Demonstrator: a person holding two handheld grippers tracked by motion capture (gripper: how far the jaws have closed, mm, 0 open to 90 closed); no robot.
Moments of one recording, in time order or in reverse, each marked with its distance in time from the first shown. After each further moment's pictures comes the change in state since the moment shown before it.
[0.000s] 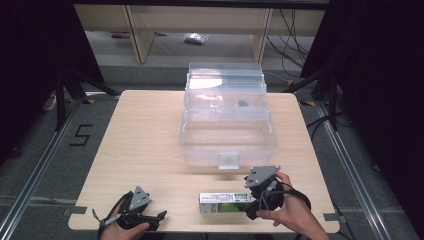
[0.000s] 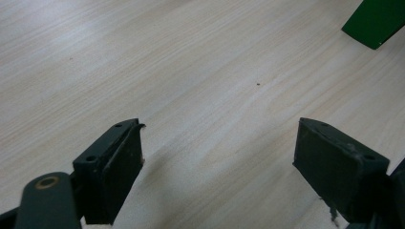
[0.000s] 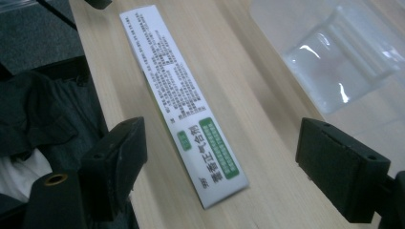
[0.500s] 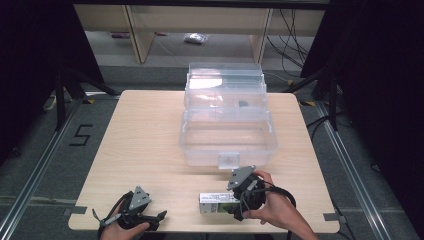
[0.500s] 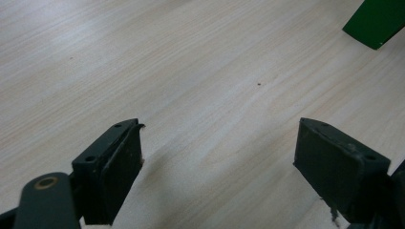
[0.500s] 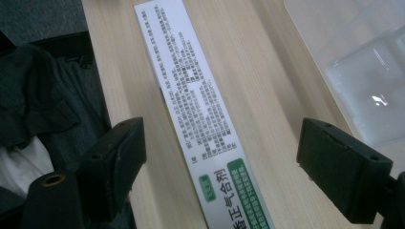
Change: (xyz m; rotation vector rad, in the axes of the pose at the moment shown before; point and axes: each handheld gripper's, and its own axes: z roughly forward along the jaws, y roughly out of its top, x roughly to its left) left arm 0.001 0.000 0.001 -0.005 0.006 0.001; right arm 0.009 0.022 0.030 0.100 0.039 -0.096
